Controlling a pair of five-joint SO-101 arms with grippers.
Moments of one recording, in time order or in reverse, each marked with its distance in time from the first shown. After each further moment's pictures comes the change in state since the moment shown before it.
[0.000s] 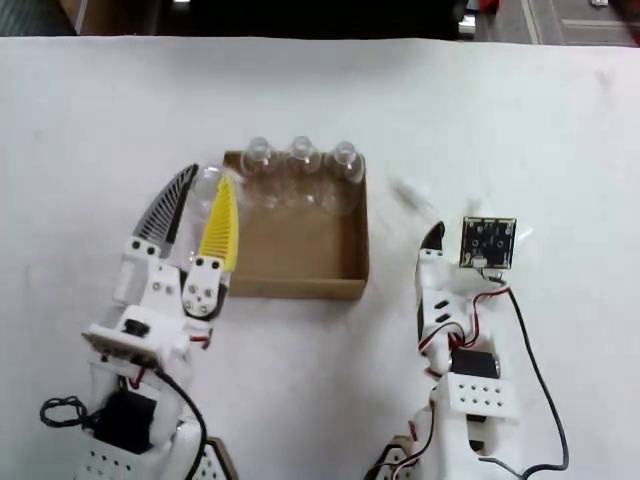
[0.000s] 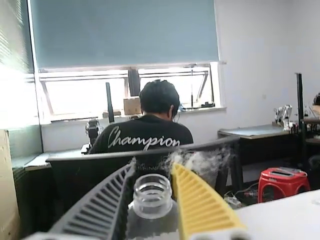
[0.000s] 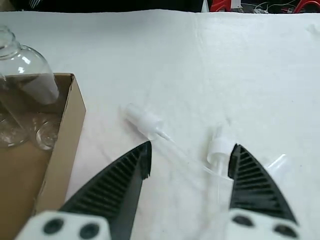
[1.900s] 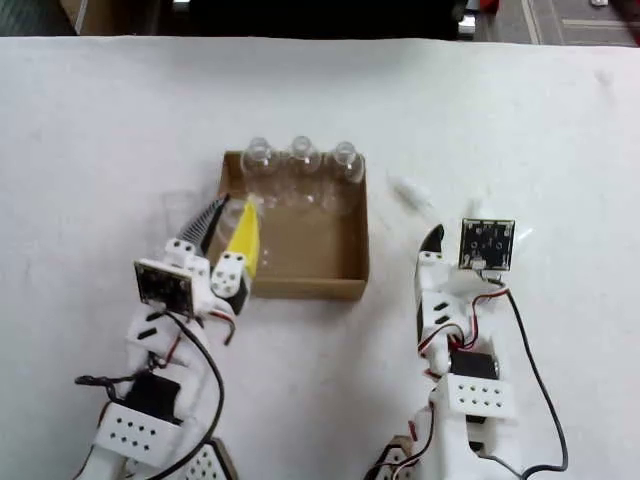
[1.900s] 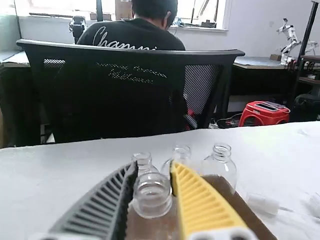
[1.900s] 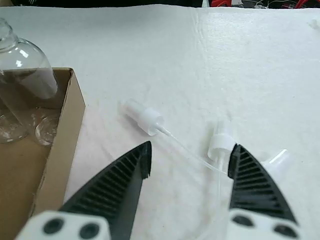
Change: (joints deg) left arm -1.0 13.2 12.1 -6.1 9.1; right arm 0.0 0.0 0.8 -0.1 0.0
